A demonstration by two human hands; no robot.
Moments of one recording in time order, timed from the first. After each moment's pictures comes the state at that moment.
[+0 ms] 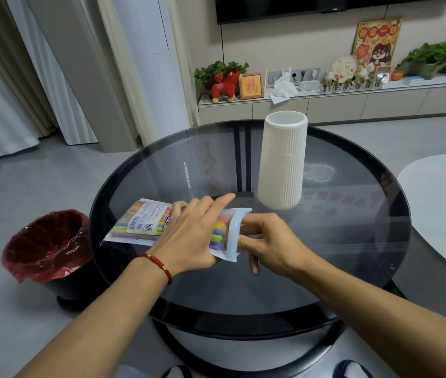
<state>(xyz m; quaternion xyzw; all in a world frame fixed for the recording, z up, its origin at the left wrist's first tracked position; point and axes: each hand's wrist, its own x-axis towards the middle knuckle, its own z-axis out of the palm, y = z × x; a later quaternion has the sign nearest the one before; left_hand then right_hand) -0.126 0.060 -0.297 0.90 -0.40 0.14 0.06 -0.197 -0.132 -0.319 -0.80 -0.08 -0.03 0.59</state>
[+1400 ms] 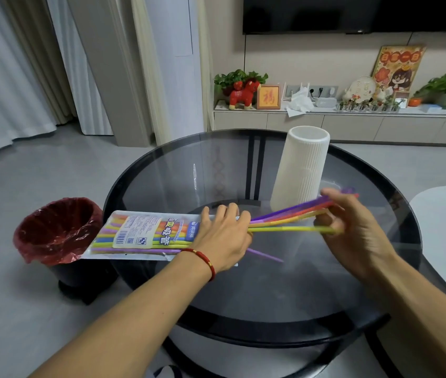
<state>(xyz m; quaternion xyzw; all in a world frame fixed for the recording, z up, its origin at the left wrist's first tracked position) -0.133 0.020 -0.305 0.95 -0.31 0.04 0.04 -0.211 -0.205 -0.275 -0.45 0.05 -0.11 0.88</state>
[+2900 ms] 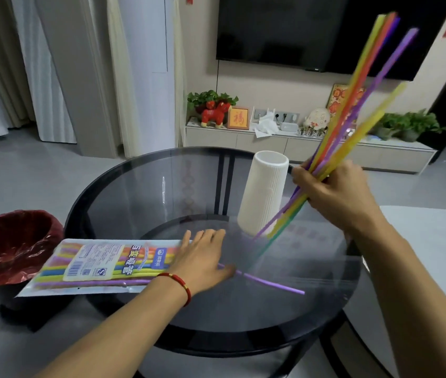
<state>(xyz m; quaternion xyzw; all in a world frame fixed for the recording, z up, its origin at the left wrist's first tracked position) -0.144 0.008 -0.313 0.94 -0.33 -0.01 0.12 -0.223 -0.210 -0.165 -0.90 0.04 -0.32 0.30</state>
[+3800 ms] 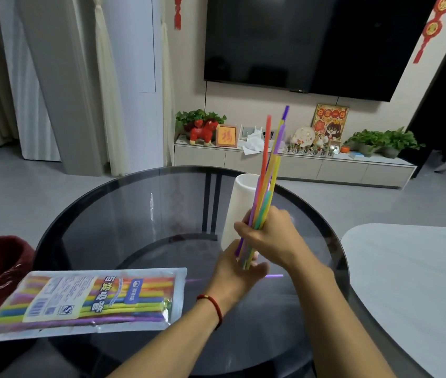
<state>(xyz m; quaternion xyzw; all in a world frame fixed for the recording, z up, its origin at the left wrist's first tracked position) -0.143 -0.100 -0.317 0.67 -0.22 -0.11 0.70 -0.174 -0.194 -0.216 -0.93 0.05 -0.18 0.31</state>
